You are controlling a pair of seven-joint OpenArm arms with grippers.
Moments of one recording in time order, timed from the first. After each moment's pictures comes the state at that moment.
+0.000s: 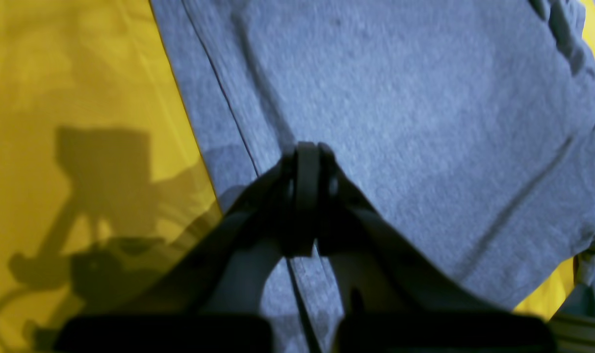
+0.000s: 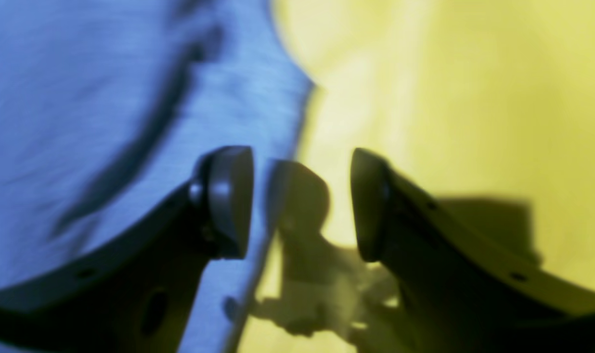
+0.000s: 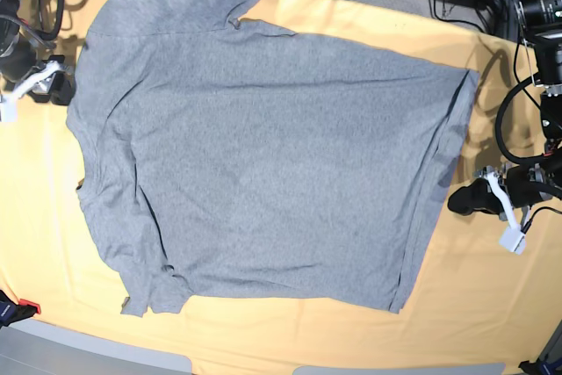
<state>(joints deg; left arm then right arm) -21.8 -38.1 -6.3 69.0 -68.0 -43.9 70.9 -18.3 19.7 41.8 96.9 43.3 30.7 -61.4</state>
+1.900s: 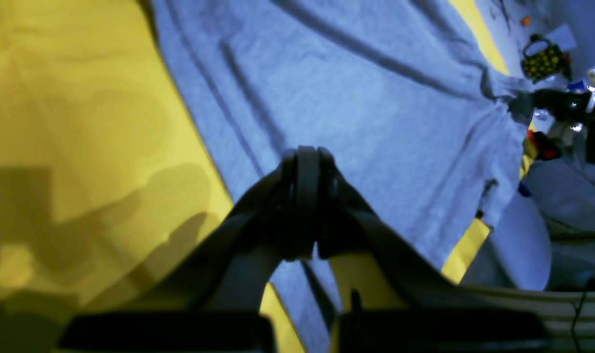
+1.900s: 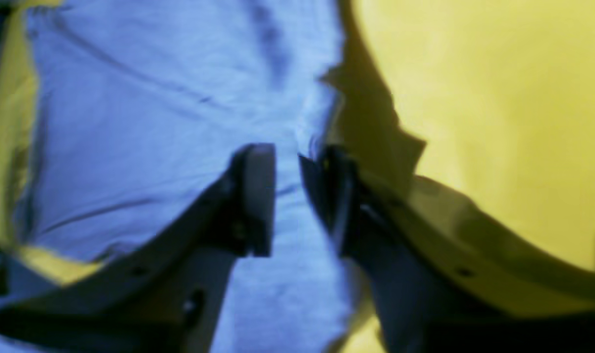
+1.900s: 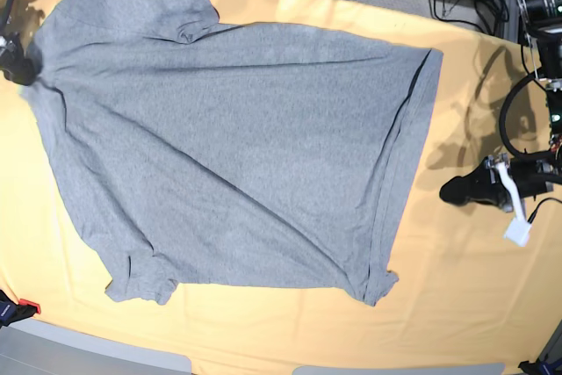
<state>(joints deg) -19.1 -39.1 -8.4 69.0 -87.3 -43.9 81.3 -18.2 23.3 61.4 85.5 76.9 41.6 -82.7</state>
